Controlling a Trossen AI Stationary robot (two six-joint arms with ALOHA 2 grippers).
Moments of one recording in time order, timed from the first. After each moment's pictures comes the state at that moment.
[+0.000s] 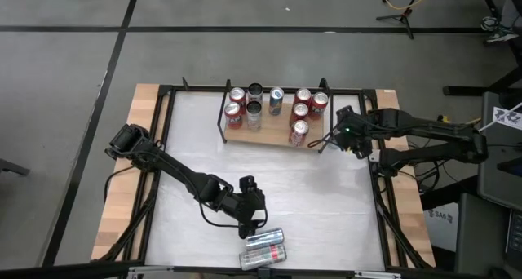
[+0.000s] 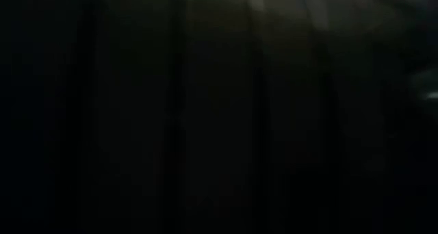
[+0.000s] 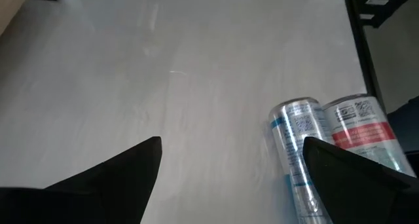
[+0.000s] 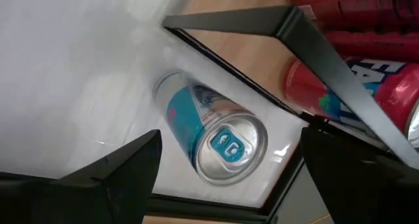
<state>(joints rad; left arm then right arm) -0.46 1.81 1.34 -0.37 -0.33 -0.45 -0.20 1.00 0.92 -1.16 0.28 -0.78</state>
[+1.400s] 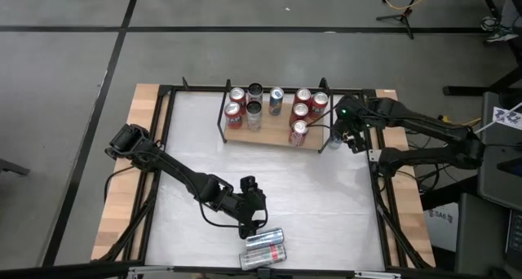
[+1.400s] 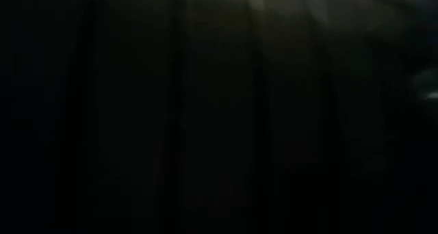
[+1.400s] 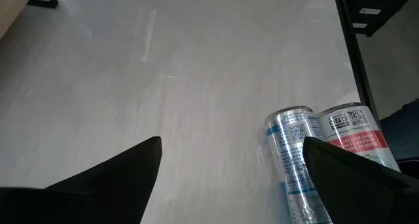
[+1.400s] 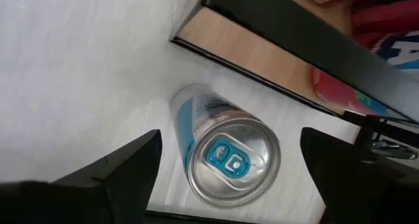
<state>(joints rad) -0.46 1.81 1.34 -0.35 -0.33 -0.44 -0.46 1.06 0.92 -1.11 0.03 -0.84</state>
